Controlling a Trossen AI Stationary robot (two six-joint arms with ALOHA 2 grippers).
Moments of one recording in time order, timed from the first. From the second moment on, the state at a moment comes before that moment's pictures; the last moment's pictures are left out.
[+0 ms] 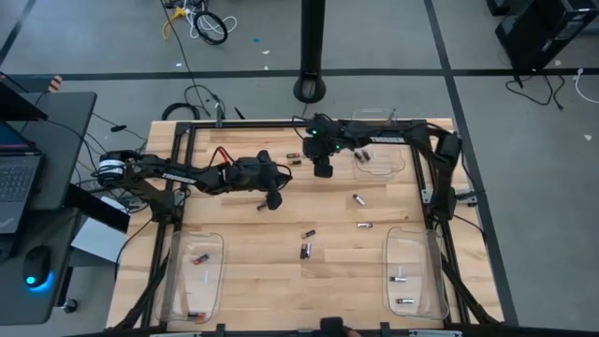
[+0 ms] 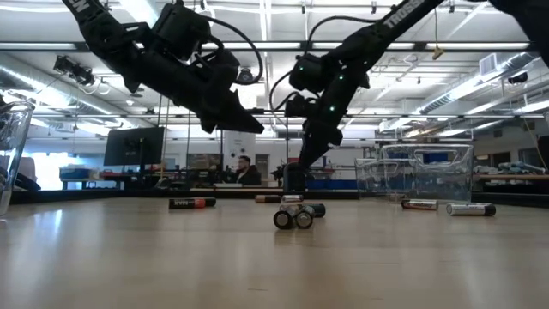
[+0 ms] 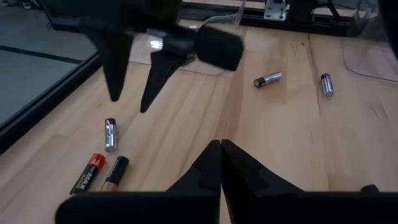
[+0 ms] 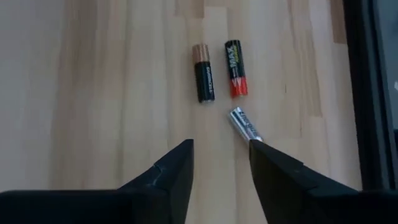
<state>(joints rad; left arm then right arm) 0.17 1.48 0.63 0.45 -0.11 -0.06 -0.46 1.93 1.37 -0.48 -0.05 -0.47</state>
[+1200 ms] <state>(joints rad) 0.17 1.48 0.63 0.44 -0.11 -0.03 -0.57 2.16 1.51 -0.60 -0.16 -0.65</state>
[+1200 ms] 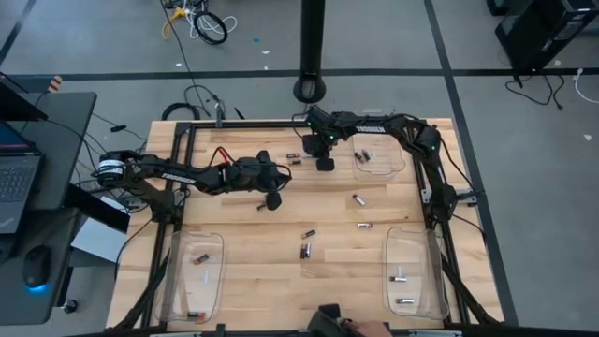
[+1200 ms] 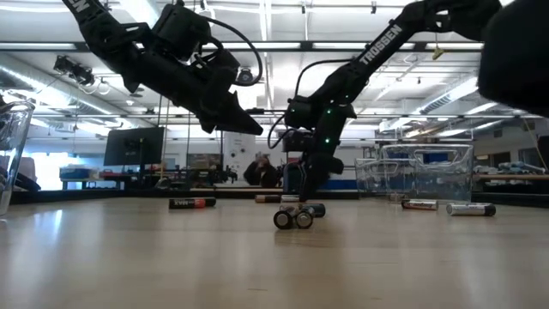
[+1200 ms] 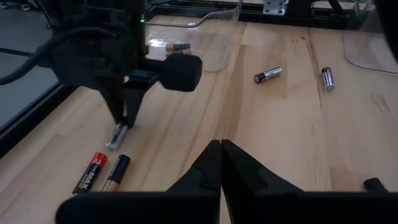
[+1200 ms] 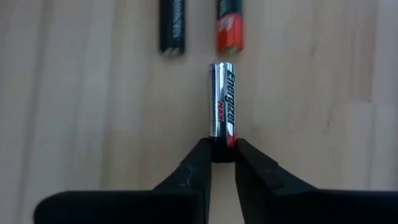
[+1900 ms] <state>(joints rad) 0.17 1.48 0.63 0.47 -0.10 -0.01 -0.37 1.73 1.50 -1.02 -0.01 -0.38</state>
